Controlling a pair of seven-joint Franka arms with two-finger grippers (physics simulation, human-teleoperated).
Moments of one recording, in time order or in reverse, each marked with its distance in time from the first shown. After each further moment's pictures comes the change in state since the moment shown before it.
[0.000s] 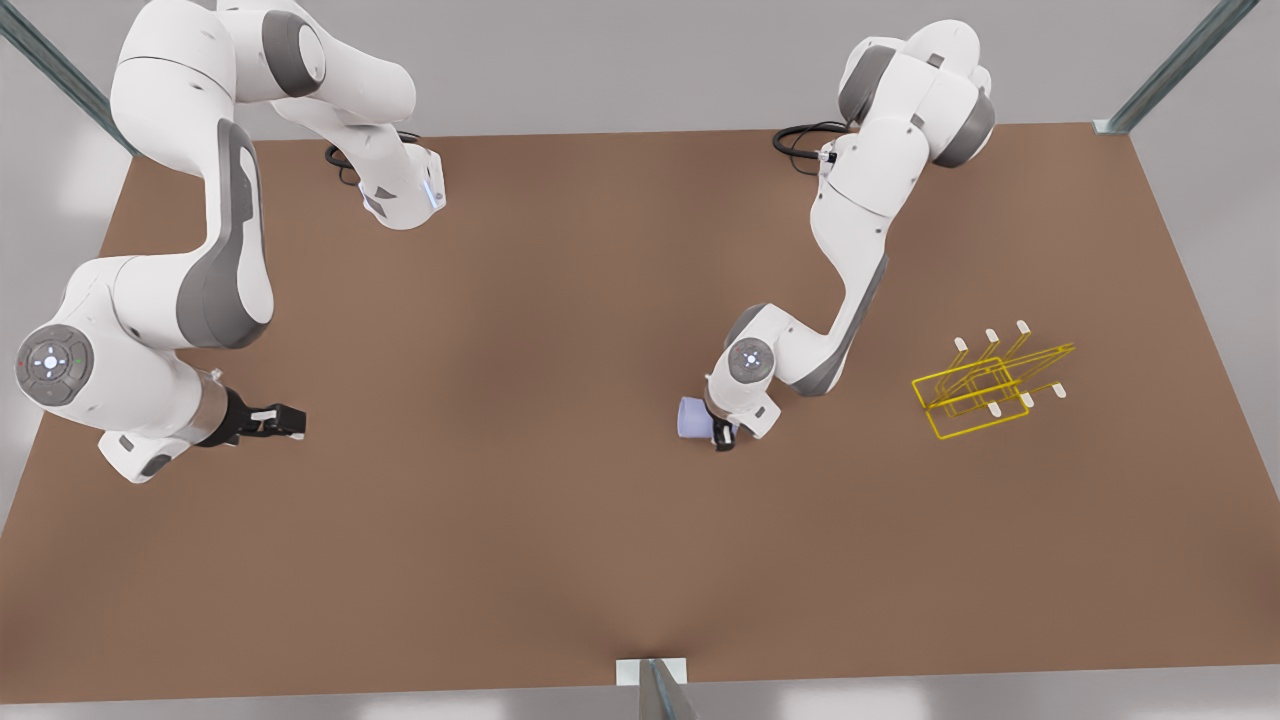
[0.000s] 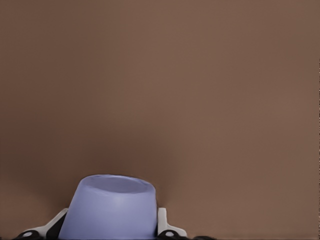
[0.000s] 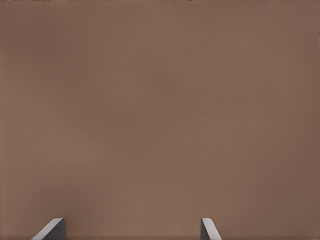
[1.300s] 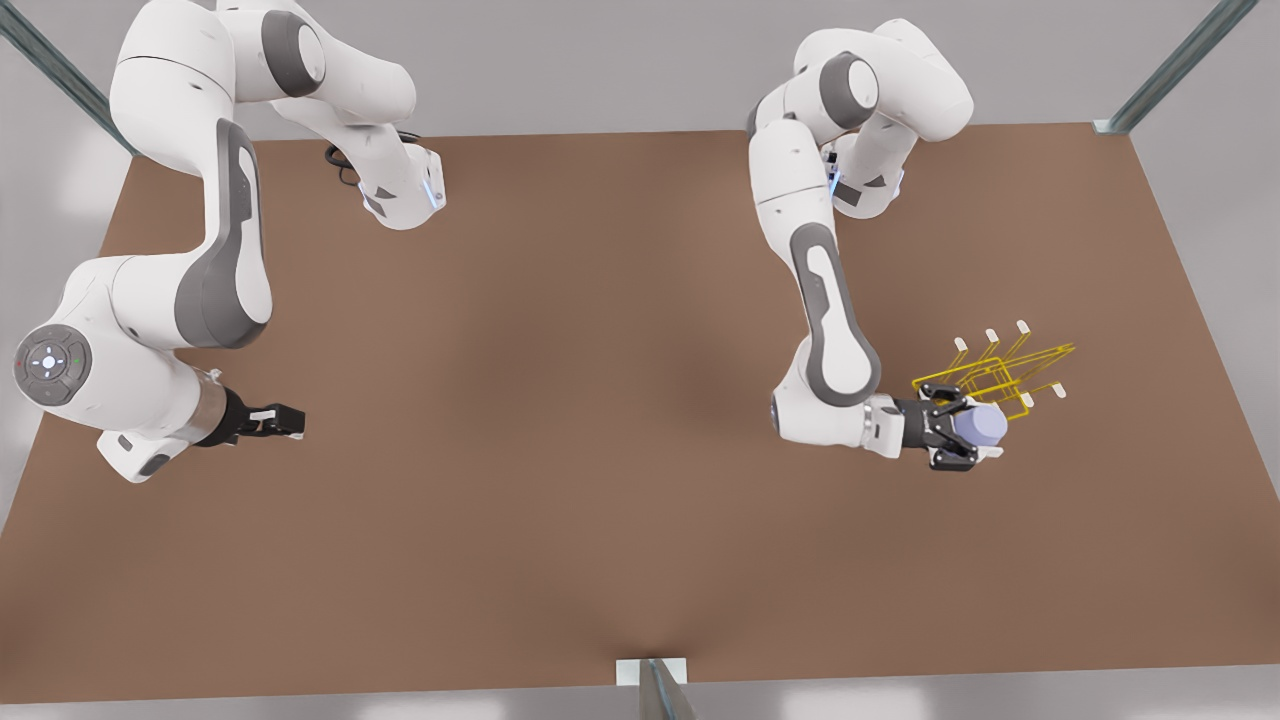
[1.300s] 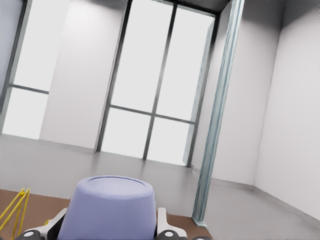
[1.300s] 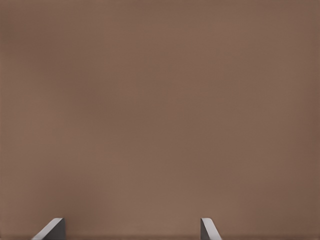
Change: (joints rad) left arm -0.756 0.361 1.276 0.065 0.612 -0.610 -0.011; right arm -0.002 -0.001 0.000 -0.001 0.001 -0.003 0.002
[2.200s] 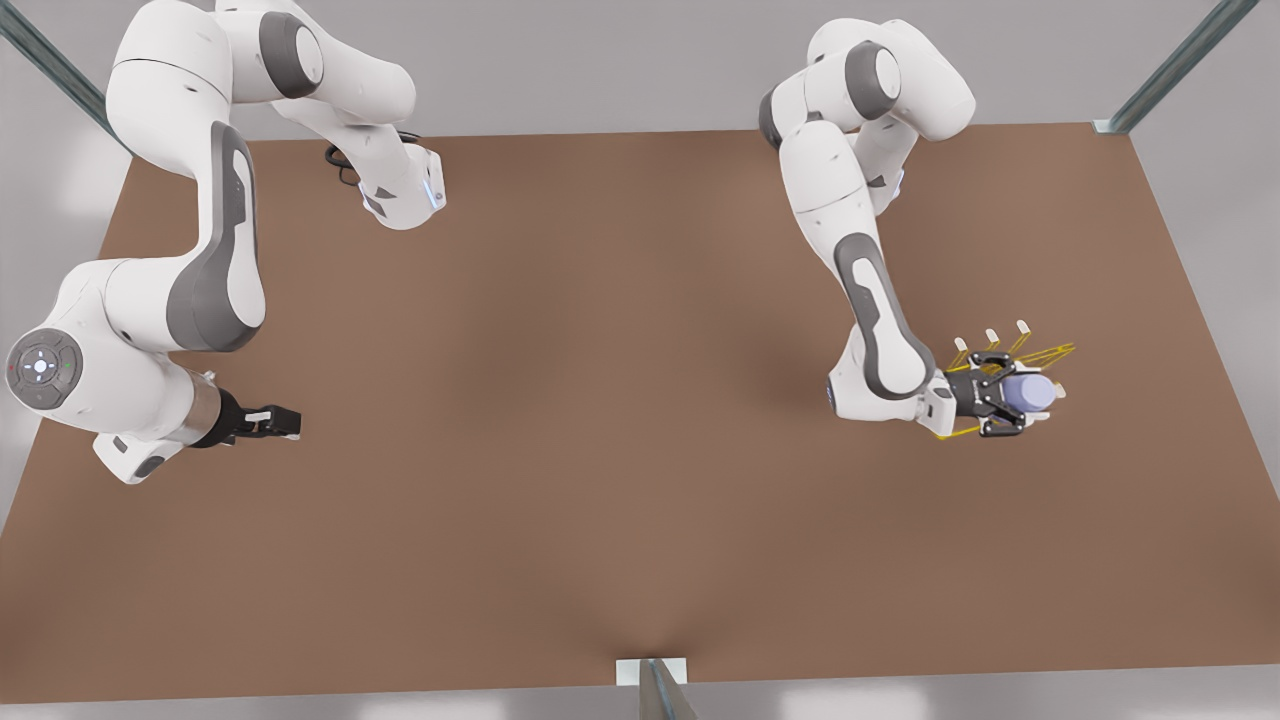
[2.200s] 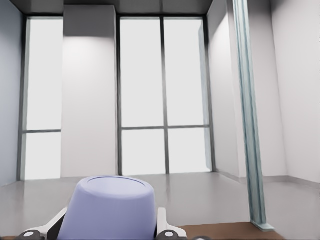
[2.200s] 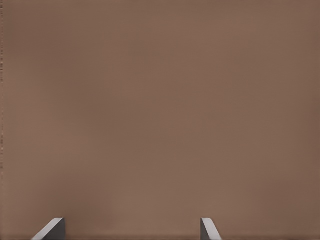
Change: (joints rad) left arm 0.029 -0.104 -0.046 -0.290 0.184 0.072 -0.020; right arm -0.014 0.003 0.000 -0.005 0.013 0.000 -0.006
